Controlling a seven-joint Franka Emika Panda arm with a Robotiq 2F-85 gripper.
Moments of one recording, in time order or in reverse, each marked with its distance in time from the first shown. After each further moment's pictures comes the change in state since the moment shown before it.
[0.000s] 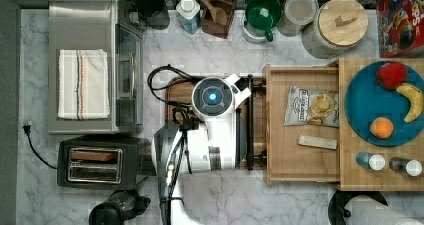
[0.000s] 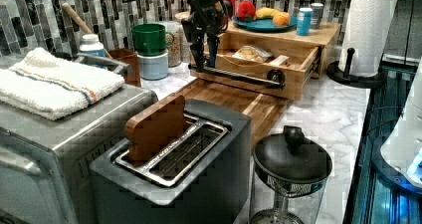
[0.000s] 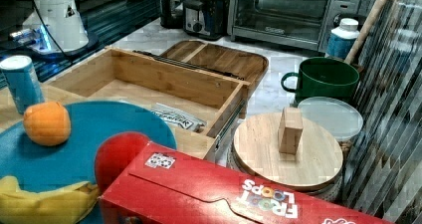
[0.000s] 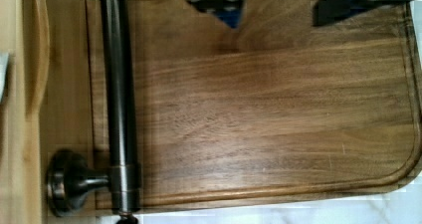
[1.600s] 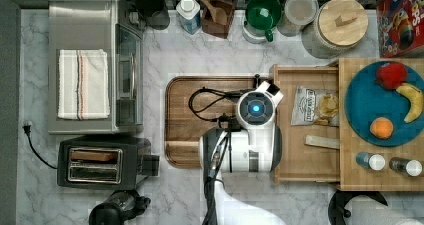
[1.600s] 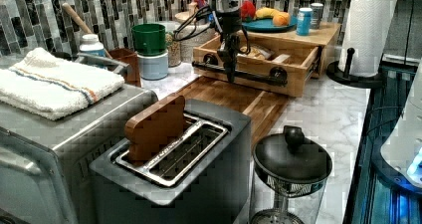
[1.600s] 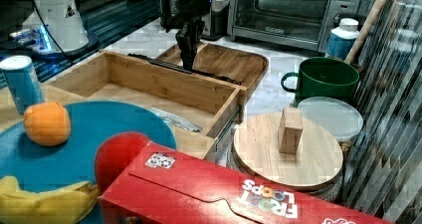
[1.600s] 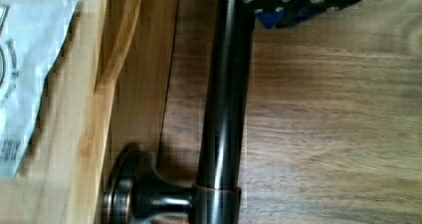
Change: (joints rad) arm -0.116 0.114 -0.097 -0.098 -0.134 0.217 -0.320
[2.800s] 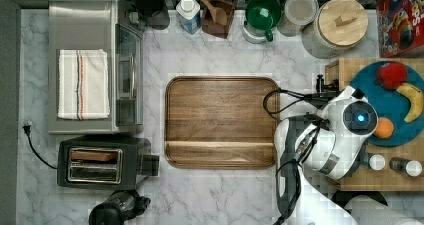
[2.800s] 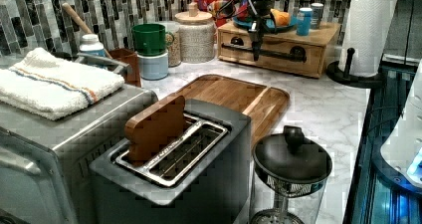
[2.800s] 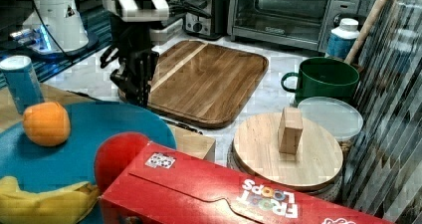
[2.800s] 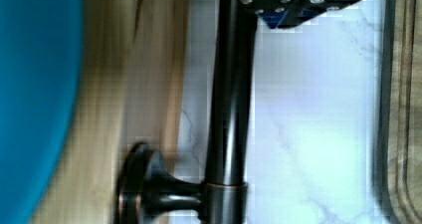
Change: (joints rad) arm -0.261 0.115 -0.102 0.160 0.050 0.021 -0.381
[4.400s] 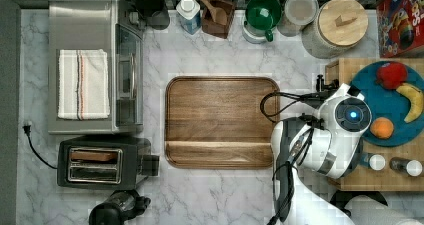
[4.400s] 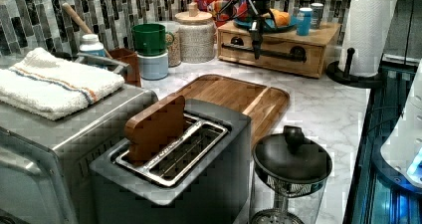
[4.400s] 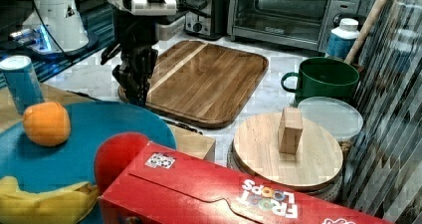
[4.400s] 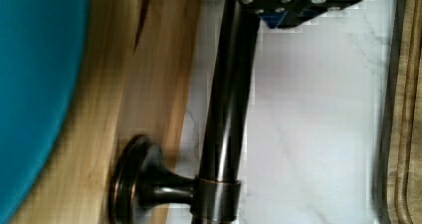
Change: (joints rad) arm 0.026 -0.012 -0.016 -0.006 -0.062 0.002 0.015
